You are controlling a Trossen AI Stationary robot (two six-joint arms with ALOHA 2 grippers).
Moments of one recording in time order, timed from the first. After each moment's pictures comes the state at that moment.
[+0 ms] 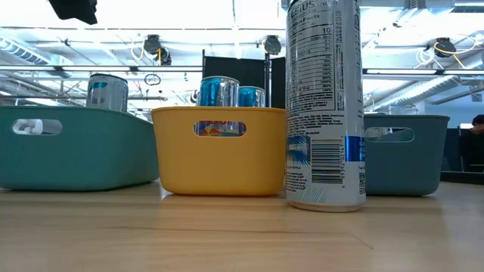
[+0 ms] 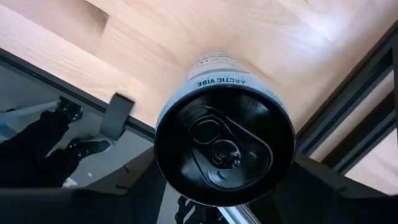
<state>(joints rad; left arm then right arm) -0.46 1.00 1.08 -0.97 -0.17 -0.75 1.02 1.69 1.46 -1.26 -0.07 2.08</state>
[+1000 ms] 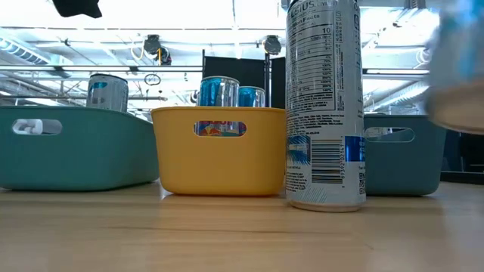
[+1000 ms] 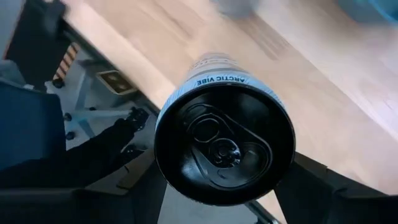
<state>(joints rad) -0.45 1.00 1.08 -0.92 -0.16 -0.78 0.71 1.82 1.77 -1.21 0.05 1.60</state>
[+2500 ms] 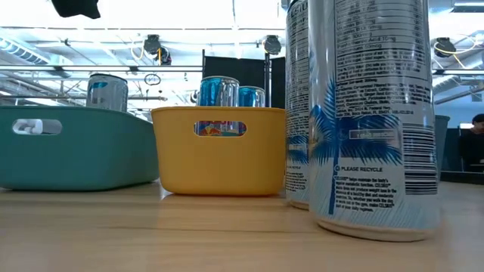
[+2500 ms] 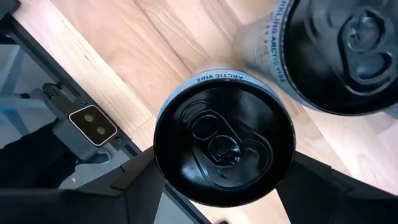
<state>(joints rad) -0.45 1.00 1.08 -0.93 -0.16 -0.78 0.57 2.30 2.34 -1.50 0.01 1.28</state>
